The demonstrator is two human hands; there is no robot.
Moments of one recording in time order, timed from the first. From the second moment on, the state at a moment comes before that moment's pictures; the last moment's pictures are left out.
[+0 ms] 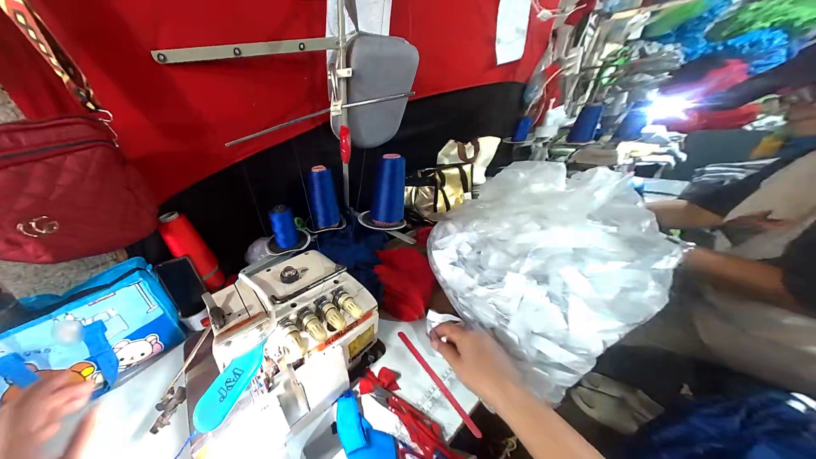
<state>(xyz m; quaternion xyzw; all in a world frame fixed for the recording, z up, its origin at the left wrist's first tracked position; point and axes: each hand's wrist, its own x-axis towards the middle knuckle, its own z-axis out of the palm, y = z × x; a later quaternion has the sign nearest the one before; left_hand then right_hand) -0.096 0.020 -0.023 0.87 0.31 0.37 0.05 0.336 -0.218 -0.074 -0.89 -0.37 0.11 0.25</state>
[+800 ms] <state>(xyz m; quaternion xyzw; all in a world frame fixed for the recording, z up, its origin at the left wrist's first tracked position) -0.049 0.053 -0.054 0.73 0.53 0.12 0.41 0.221 -0.178 -0.138 -0.79 -0.56 0.09 0.24</state>
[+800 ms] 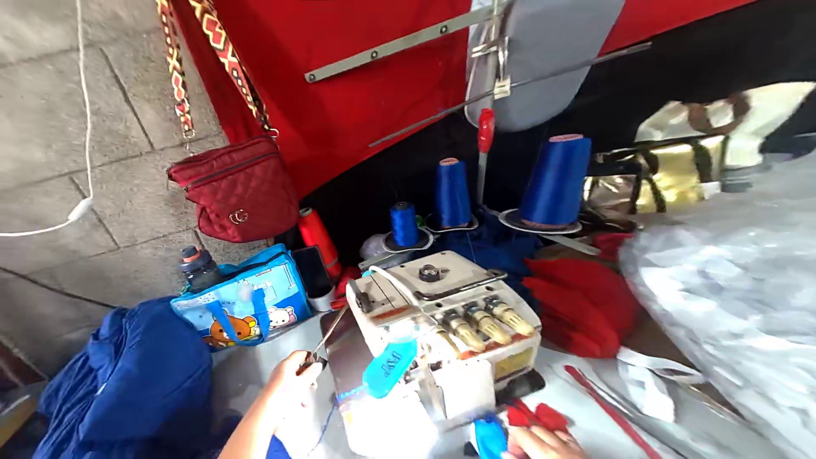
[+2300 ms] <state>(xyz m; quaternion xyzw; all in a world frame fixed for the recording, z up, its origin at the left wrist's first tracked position) 0.052 0.035 -0.006 0.80 0.20 0.54 0.18 0.143 -0.115 -0.081 -0.73 -0.58 -0.12 0.36</state>
